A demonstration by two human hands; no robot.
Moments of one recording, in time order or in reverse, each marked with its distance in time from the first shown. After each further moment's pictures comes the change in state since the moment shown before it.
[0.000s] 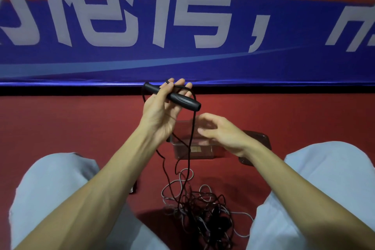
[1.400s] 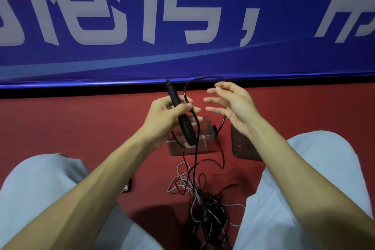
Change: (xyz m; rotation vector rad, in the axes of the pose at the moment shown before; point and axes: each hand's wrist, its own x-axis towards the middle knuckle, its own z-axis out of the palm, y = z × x) left_hand -0.018 -0.024 0.000 0.735 -0.180 -0.066; right_hand -0.004 -0.029 -0.043 0.411 0.408 -0.180
